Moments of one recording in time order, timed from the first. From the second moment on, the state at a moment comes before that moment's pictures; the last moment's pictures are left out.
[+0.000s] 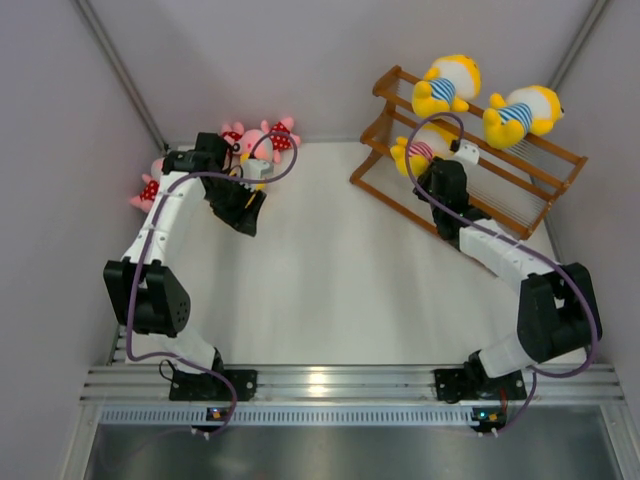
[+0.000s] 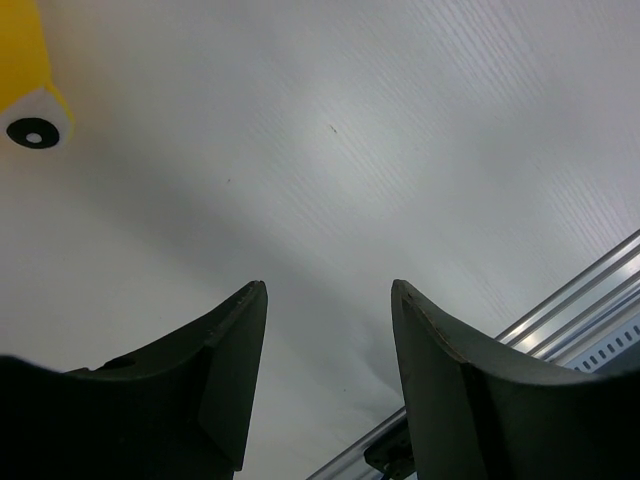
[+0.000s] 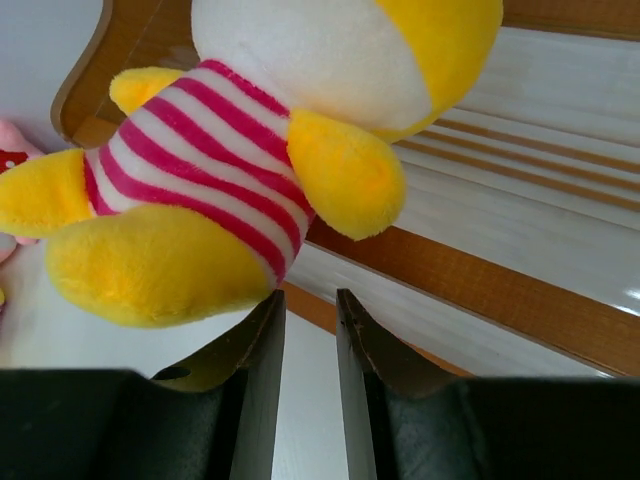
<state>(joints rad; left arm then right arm) -0.12 1.66 1.64 -1.22 0.36 0.52 0.32 1.48 0.98 0.14 0.36 0.52</state>
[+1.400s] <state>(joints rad) -0.06 2.17 1.93 -0.77 -0.07 0.32 0.30 1.23 0.90 0.10 0.40 0.47</state>
